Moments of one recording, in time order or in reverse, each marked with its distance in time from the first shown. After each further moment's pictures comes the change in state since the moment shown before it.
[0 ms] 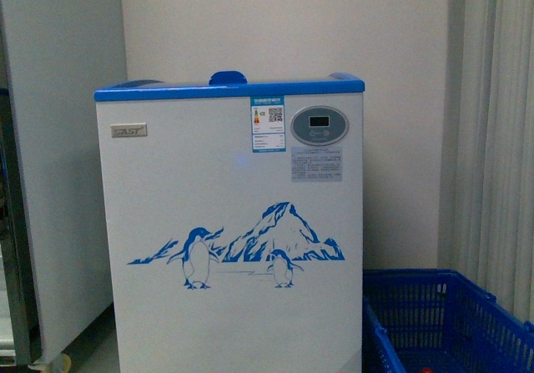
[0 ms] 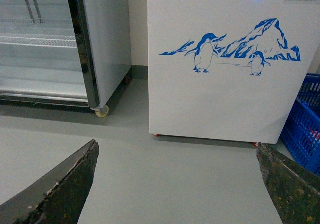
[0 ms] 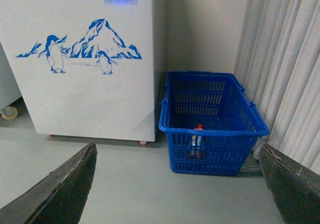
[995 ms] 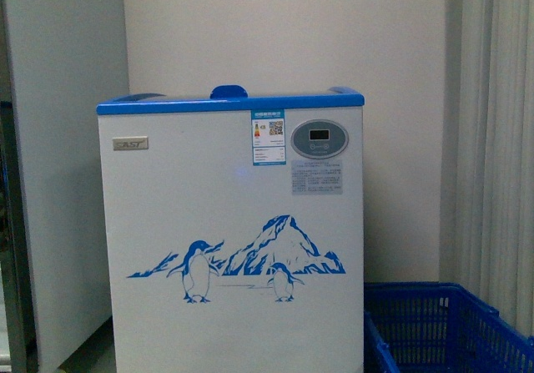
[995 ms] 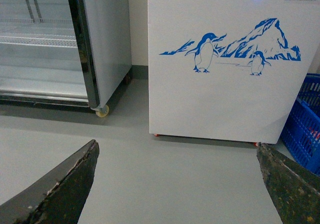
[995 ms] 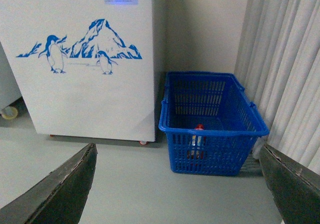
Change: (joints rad) left arm 0.000 0.000 0.000 0.000 0.000 0.000; right arm 0.000 0.000 0.000 0.000 0.000 0.000
